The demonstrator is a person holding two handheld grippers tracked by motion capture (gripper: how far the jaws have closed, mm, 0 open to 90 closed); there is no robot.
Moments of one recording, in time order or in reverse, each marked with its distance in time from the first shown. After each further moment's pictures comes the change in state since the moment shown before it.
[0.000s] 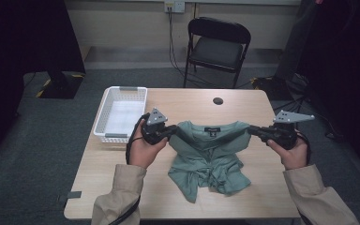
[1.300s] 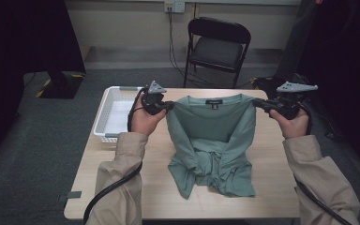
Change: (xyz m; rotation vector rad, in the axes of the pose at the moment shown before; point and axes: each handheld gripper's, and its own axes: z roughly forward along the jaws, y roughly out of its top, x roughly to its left) left arm 0.059 0.049 0.032 0.028 0.059 -0.017; right arm -0.057 0.055 0.018 -0.023 -0.097 0.036
